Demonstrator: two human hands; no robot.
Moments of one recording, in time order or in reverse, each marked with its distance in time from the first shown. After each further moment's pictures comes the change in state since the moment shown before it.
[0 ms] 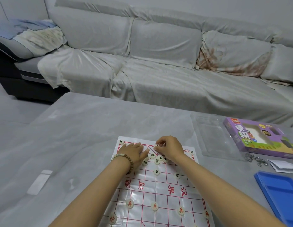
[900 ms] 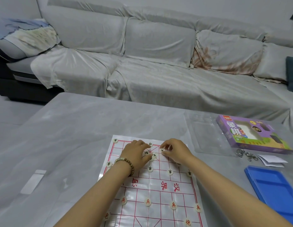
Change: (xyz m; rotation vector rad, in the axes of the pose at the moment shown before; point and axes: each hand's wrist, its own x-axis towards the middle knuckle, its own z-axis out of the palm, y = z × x) left_hand -0.008 0.034 0.001 -0.103 0.216 0.132; right_hand -0.027 0.031 -0.035 -0.105 -0.117 -0.072
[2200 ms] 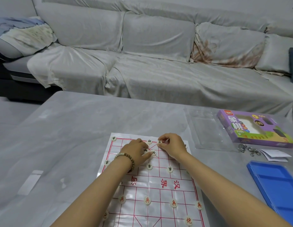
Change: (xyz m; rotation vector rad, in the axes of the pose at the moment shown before) left_hand 0.008 0.001 0.002 -0.047 -0.085 -0.099; right_hand 0.017 -0.002 0.022 0.230 0.184 0.122
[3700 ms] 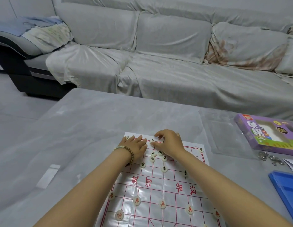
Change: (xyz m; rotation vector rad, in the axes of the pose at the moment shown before) left_hand -0.003 -0.047 -0.023 0.223 -0.220 -0.117; right_hand 0.012 -0.050 0.033 -0.218 -0.061 -0.213
